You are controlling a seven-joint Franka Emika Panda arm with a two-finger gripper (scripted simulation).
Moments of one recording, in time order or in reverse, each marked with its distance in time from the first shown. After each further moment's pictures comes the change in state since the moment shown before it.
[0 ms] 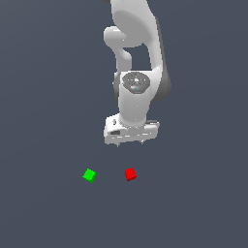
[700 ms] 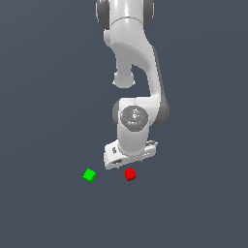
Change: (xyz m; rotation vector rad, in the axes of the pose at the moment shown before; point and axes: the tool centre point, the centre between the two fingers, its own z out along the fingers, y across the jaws) arm 0.060 0.009 0.057 0.017 -0.012 -0.153
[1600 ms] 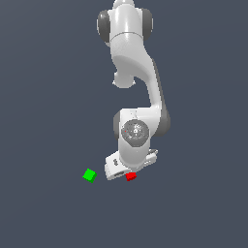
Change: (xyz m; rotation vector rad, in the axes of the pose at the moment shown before) arm 0.026 0.004 0.022 0.006 -0.004 -0.065
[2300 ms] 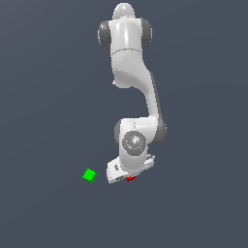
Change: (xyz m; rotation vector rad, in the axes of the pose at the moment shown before) arm -0.001 0.000 0.050 0.001 -0.002 -0.001
